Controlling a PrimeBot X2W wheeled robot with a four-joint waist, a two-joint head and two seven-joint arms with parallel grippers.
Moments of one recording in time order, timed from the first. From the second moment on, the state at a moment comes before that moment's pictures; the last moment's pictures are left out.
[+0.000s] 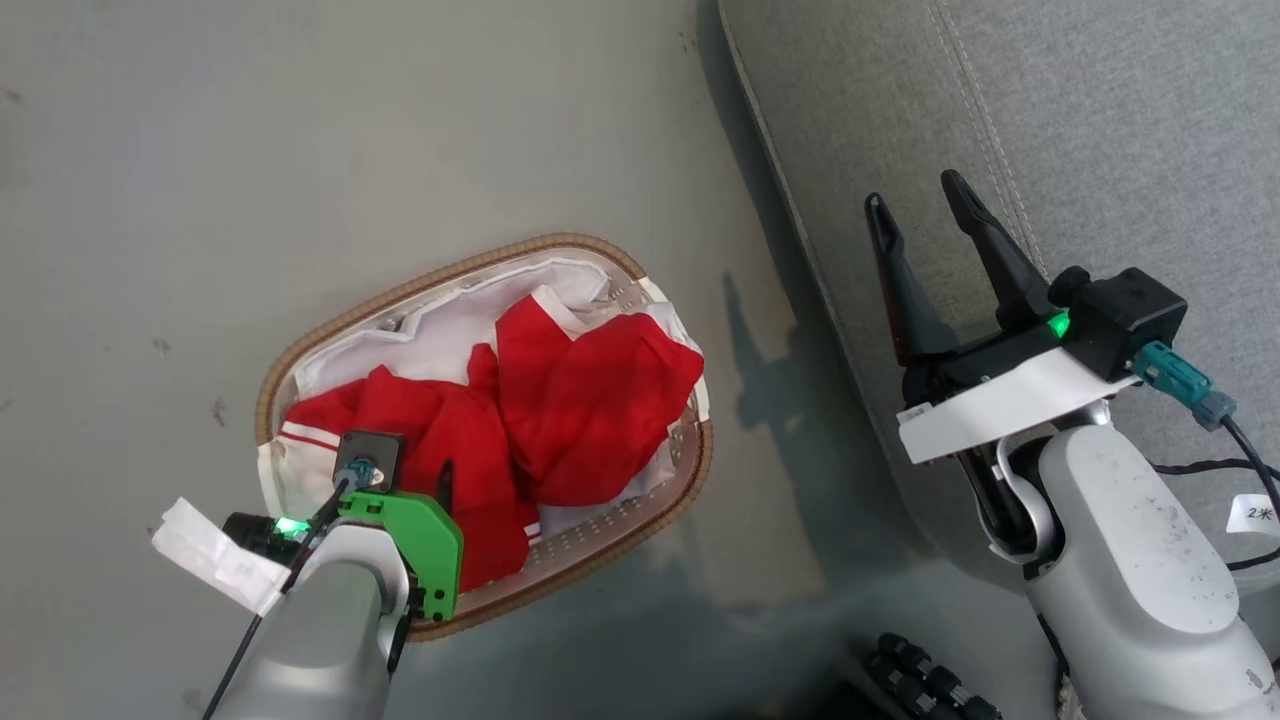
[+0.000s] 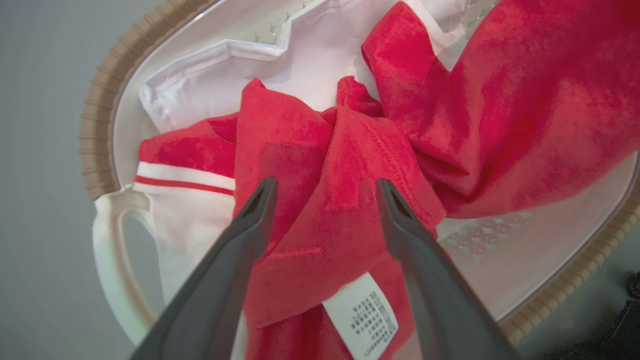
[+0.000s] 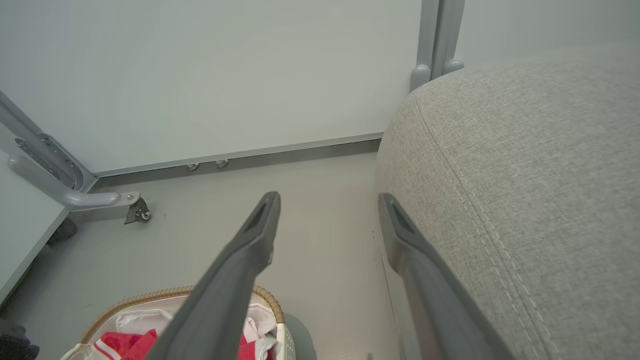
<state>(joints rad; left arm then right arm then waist) -0.64 0.05 -0.34 1.23 -0.19 -0.08 -0.21 -0.47 -0.16 0.27 0.17 0.41 0.13 -0.26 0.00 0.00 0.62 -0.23</state>
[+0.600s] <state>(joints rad) -0.75 0.10 -0.41 1.29 -0.16 -0.02 0.09 -0.51 -0.13 0.33 0.18 0.43 0.13 -0.26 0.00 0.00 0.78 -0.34</state>
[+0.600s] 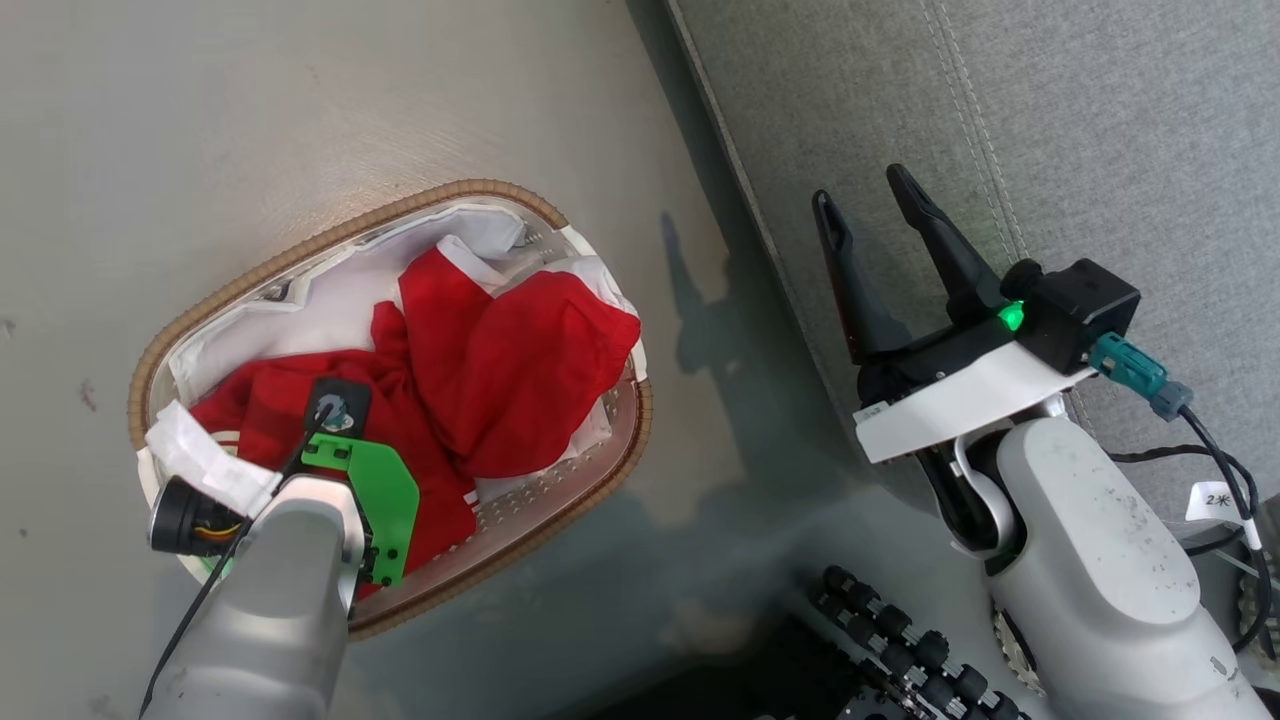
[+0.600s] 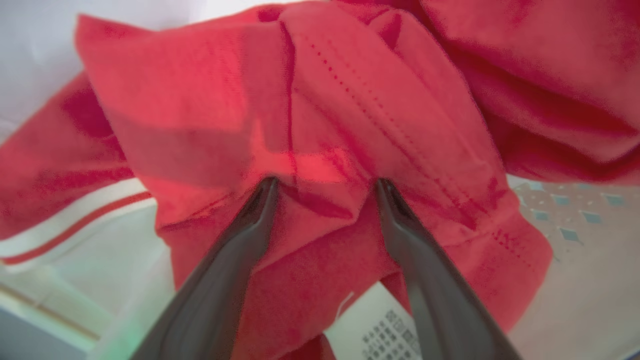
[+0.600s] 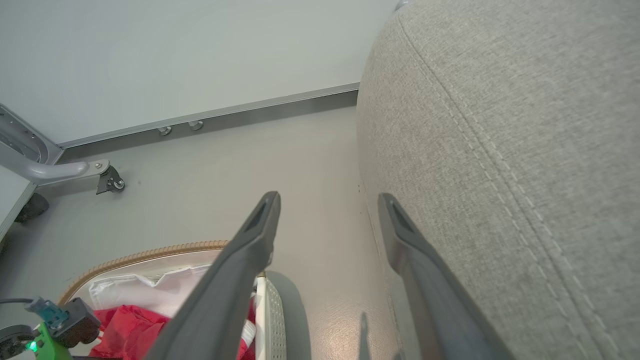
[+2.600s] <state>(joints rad) -0.38 0.05 -0.43 0.31 -0.44 -0.10 -0.26 -0.18 -0.14 0.31 0.32 0.39 0.13 -0.26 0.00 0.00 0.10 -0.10</state>
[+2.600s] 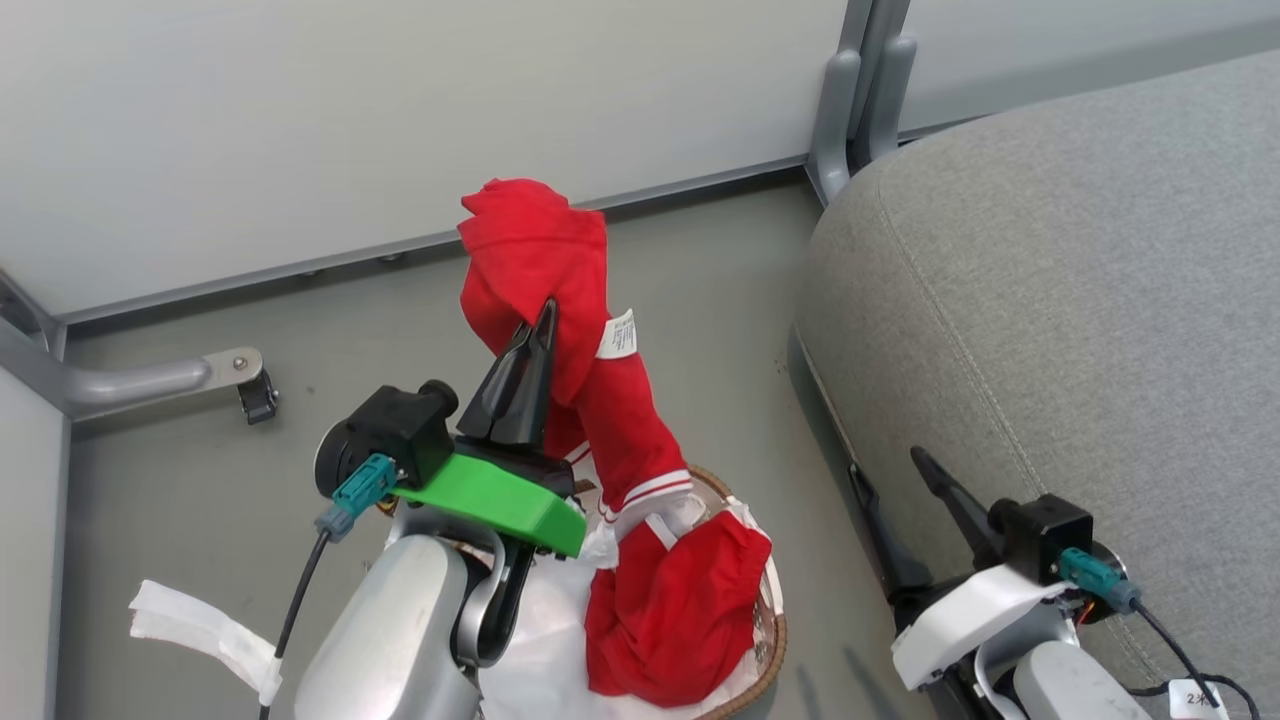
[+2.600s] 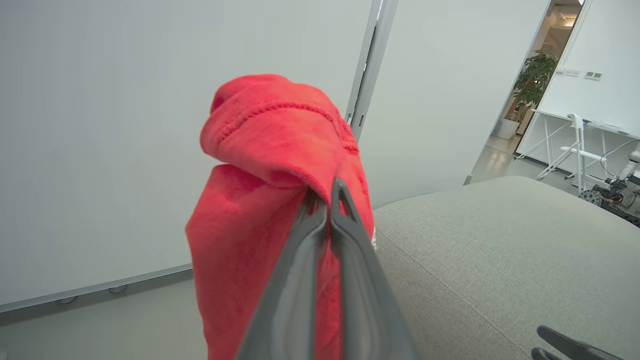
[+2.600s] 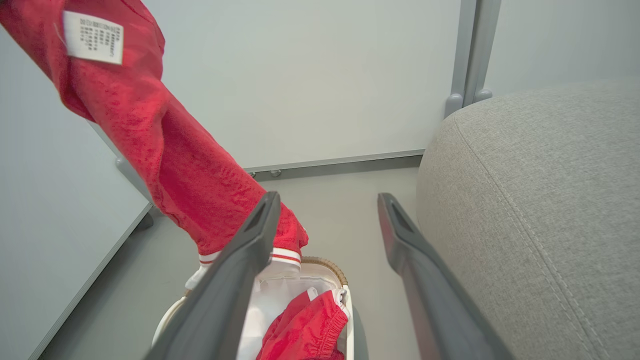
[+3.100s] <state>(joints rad) -0.42 0.05 -0.54 0.26 -0.49 -0.06 -0.26 -0.28 -0.15 0.62 0.28 0.39 0.13 -0.26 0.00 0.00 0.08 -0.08</state>
